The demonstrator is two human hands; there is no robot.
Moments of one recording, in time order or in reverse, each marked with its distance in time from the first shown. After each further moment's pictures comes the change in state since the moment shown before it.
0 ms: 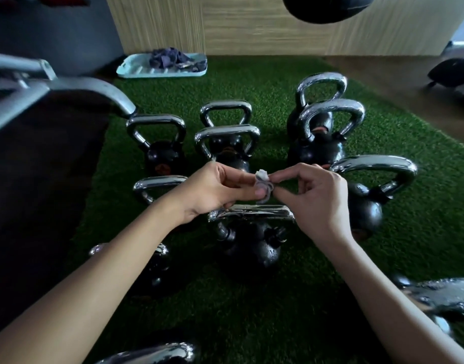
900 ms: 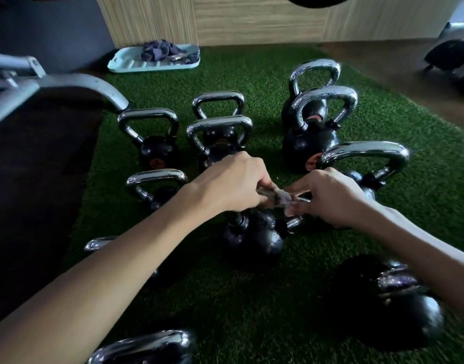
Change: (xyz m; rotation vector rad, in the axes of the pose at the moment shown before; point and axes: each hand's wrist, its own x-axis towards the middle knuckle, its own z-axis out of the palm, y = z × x) left_hand 0.021 0.027 0.035 0.957 -0.079 0.153; right_hand 0.024 0.036 -0.049 -0.579 -0.701 0.021
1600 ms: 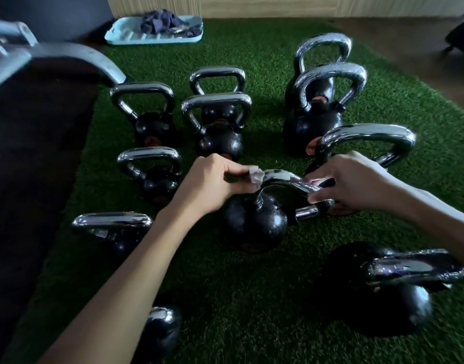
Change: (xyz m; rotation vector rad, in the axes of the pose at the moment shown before) left_hand -0.021 -0.028 0.058 -0.467 0.296 -0.215; right_hand -0.003 0.054 -0.003 -0.066 -0.068 -0.007
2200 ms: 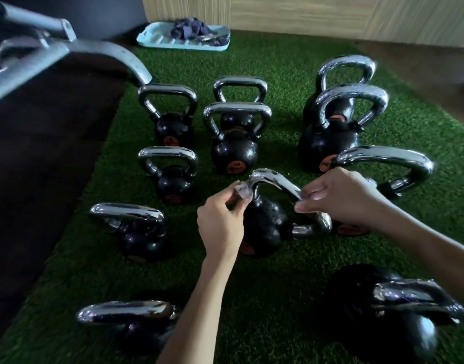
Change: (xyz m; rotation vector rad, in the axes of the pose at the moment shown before) left_hand -0.034 -0.022 0.083 -0.120 0.701 -0.294; right_hand 0.014 -0.033 0.005 0.259 -0.069 0.110
